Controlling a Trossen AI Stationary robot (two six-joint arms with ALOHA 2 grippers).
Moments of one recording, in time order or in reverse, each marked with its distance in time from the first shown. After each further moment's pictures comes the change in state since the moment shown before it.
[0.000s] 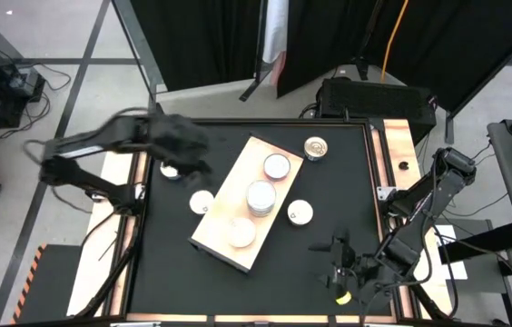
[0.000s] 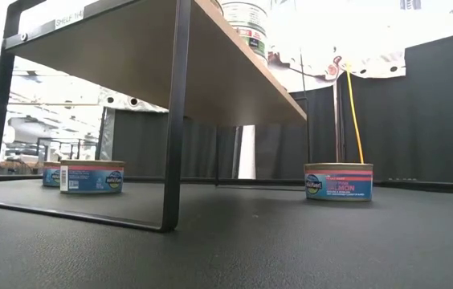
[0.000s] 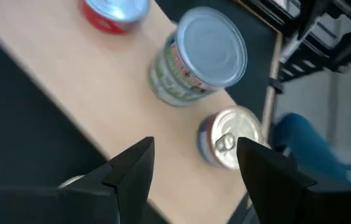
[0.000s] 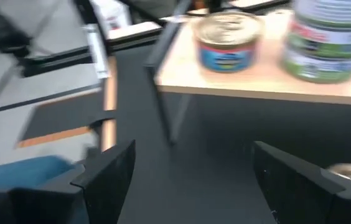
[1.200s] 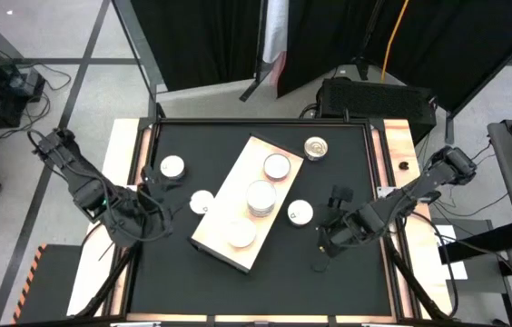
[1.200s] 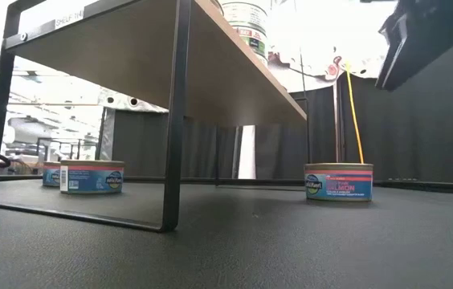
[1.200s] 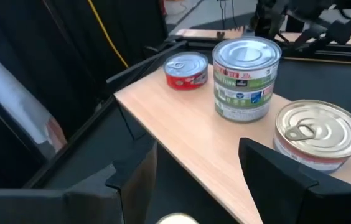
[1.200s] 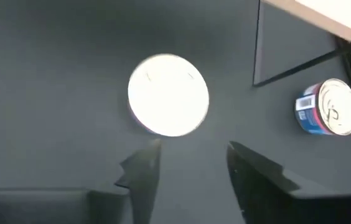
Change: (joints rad) left arm -0.878 -0.307 -0.497 0.154 -1.288 -0.293; right arm -0.363 -0.010 -0.001 -0.655 -0.286 -0.152
